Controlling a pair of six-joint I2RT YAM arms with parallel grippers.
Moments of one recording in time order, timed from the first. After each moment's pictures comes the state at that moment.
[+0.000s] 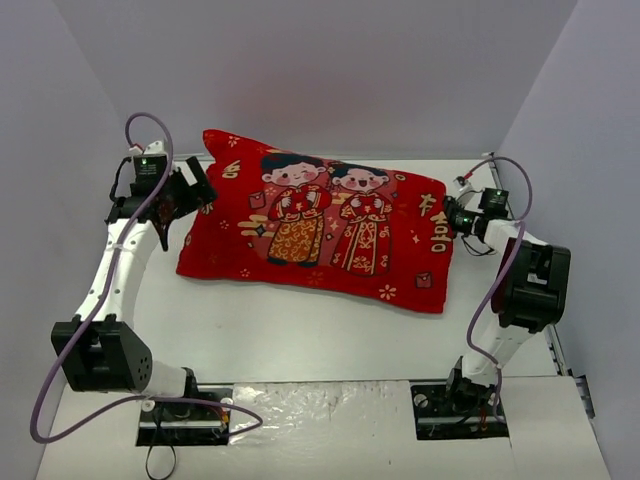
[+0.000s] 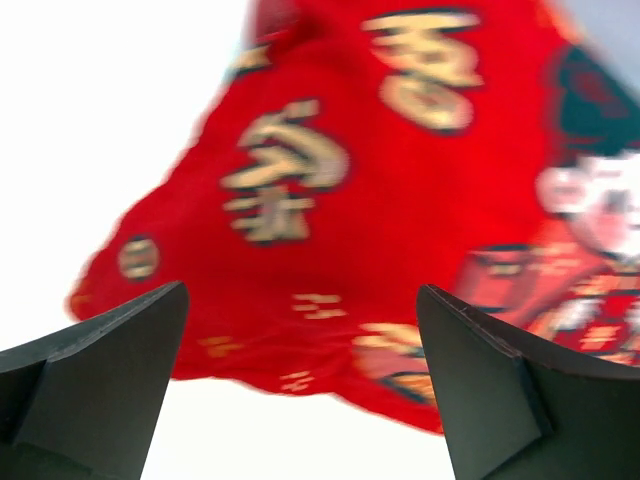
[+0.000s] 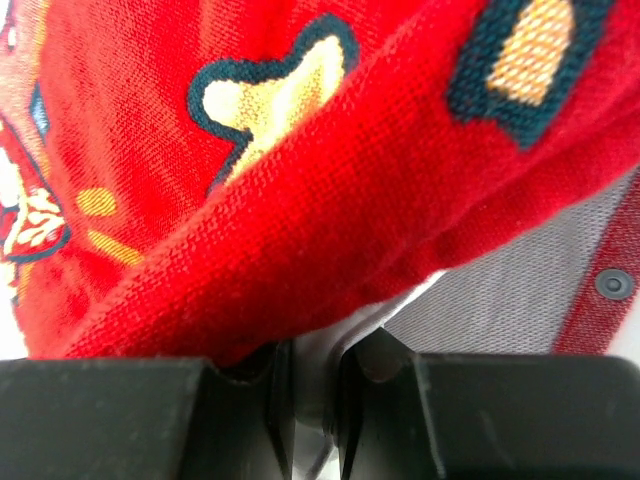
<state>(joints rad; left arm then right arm) -0.04 1.41 1.39 -0.60 0.03 -0.46 -0.20 1.81 1.05 -0.05 -0.94 0.25</state>
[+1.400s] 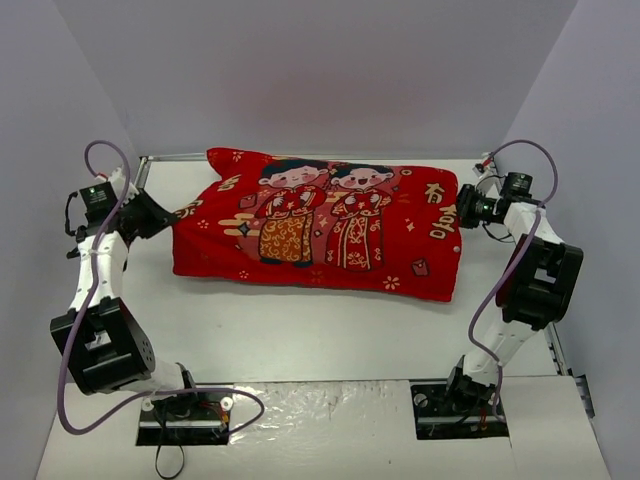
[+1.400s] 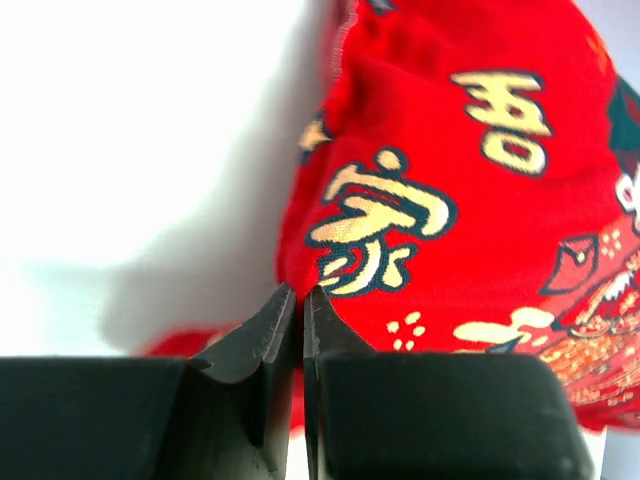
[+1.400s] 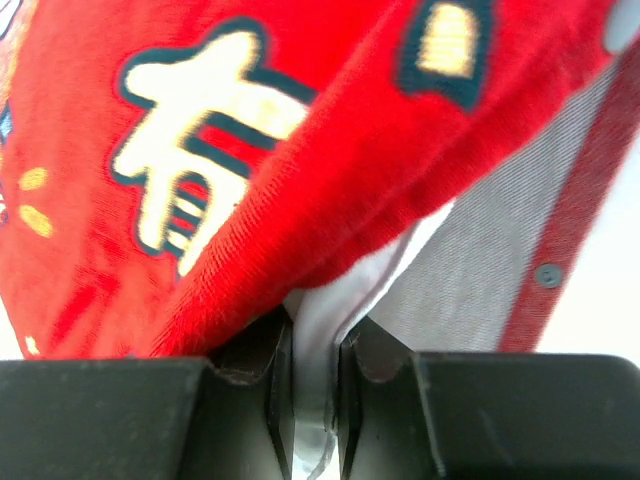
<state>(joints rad) 0.38 1.43 1.15 -0.41 0.54 -0.36 -0.33 1.85 1.30 -0.42 -0.90 0.01</state>
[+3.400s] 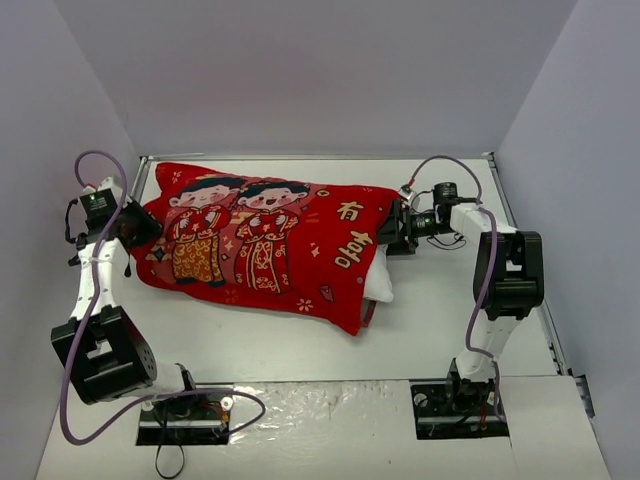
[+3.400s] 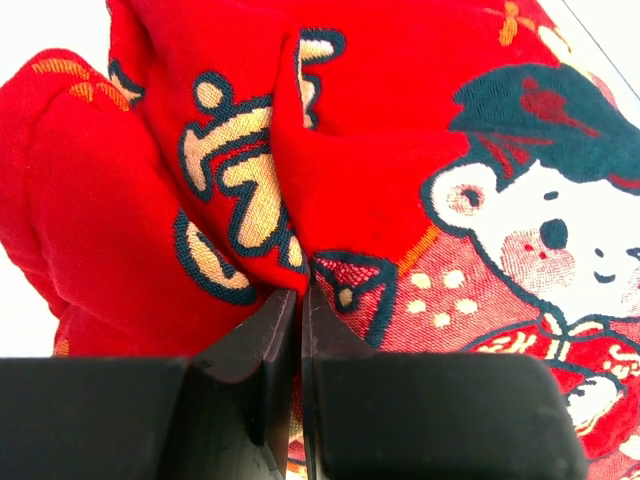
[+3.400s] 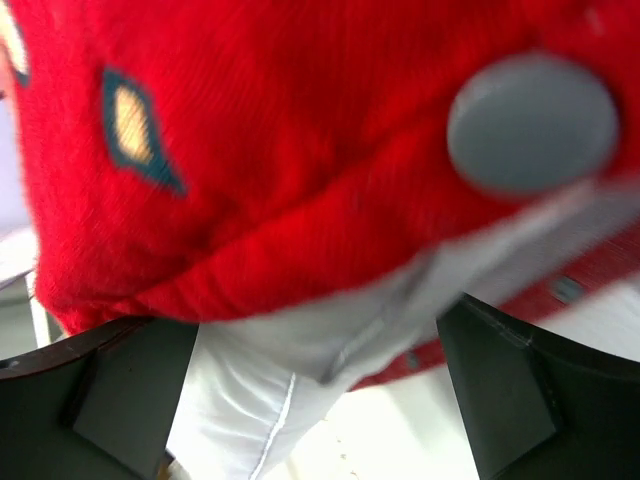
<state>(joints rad) 0.37 1.38 1.10 -0.42 0.33 -0.39 0.02 1.88 1.23 -0.59 -1.08 0.08</state>
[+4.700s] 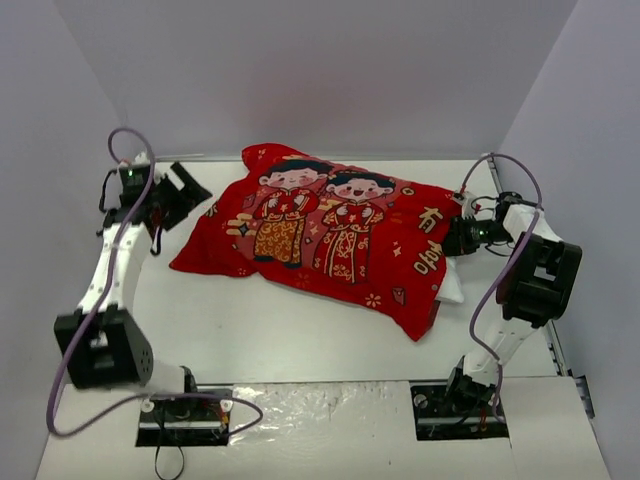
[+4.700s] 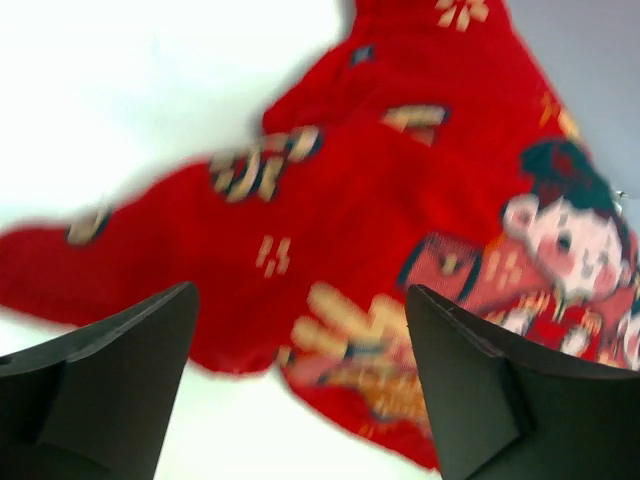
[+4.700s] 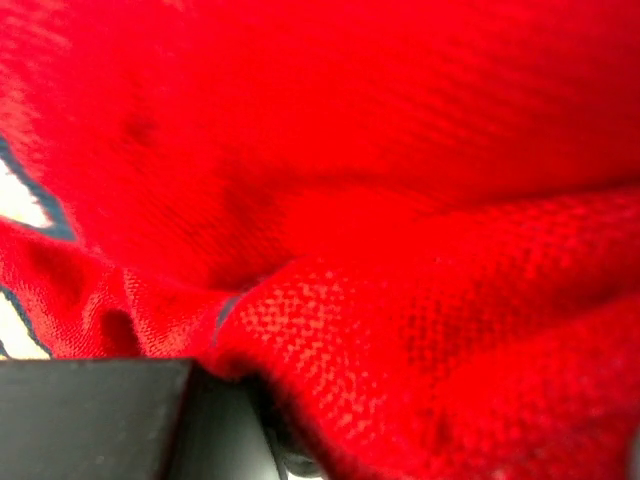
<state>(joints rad) 0.12 1.34 1.16 -0.45 0.25 -0.61 -0.33 1.89 1.29 -0.85 -0.84 -0.66</state>
